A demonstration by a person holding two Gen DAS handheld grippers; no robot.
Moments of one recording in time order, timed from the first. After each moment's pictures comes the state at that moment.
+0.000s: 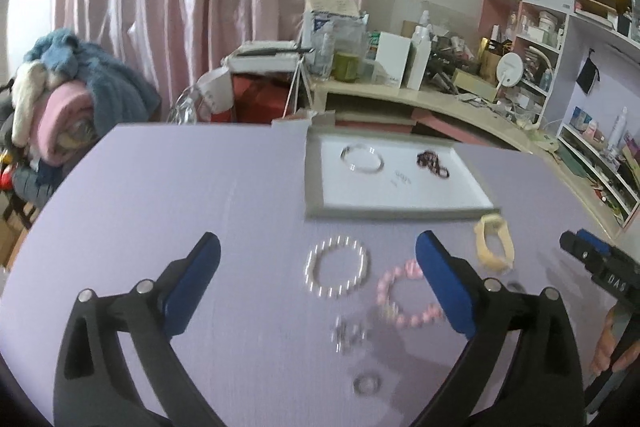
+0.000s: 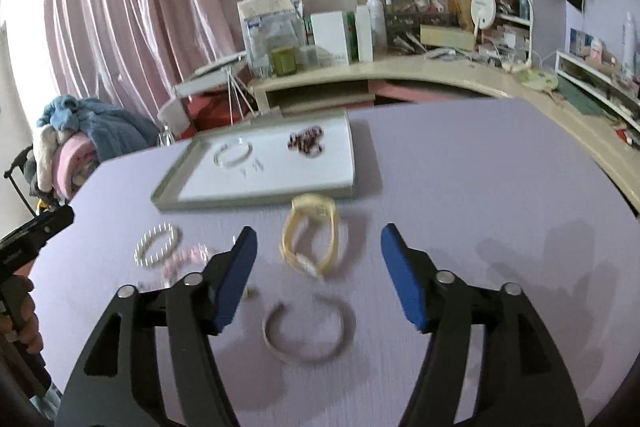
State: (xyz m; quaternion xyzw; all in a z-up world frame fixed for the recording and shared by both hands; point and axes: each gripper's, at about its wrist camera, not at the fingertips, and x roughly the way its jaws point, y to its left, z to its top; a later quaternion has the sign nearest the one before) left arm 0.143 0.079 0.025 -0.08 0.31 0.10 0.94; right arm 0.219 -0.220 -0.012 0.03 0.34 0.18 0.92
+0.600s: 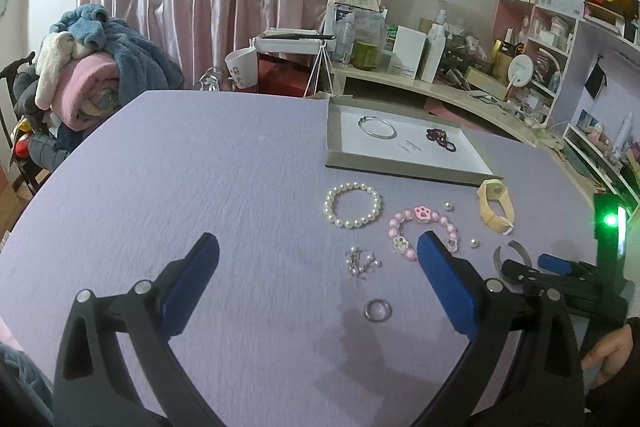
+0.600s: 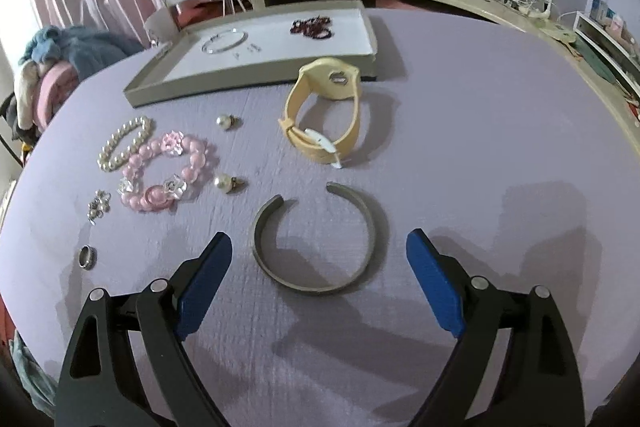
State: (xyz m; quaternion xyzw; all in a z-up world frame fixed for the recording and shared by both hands) left arm 0.077 0.074 0.002 -0.10 0.32 0.13 0.93; right arm 0.215 -0.185 -0.078 -0.03 0.45 0.16 0.88
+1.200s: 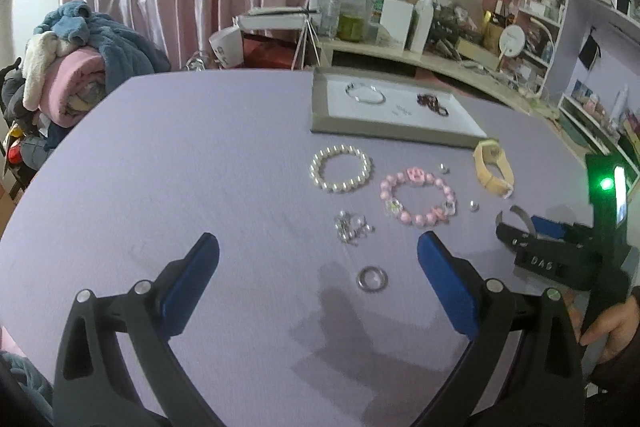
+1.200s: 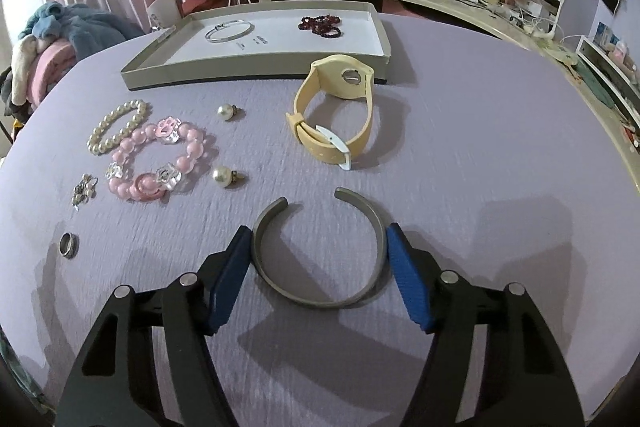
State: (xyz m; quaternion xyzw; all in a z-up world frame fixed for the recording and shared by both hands) left arm 0.082 0.058 -0.022 -0.08 0.36 0.10 0.92; right arm 0.212 -0.176 -0.082 -0.07 0.44 0.16 0.88
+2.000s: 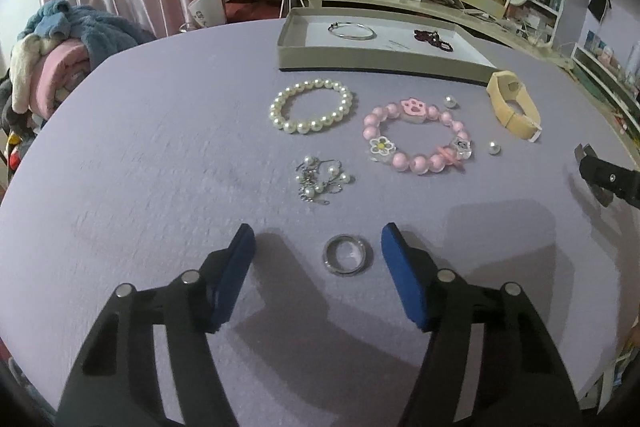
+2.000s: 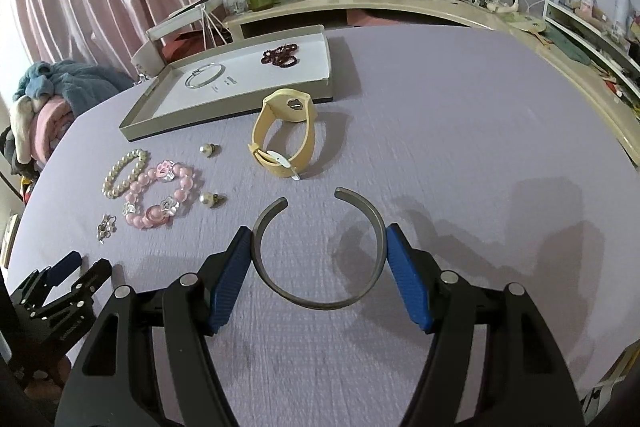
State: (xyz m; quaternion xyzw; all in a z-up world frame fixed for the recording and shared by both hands) left arm 0.118 0.025 -0.079 -0.05 0.42 0.11 0.90; right arm 0.203 -0.220 -0.055 0.02 0.43 0.14 0.89
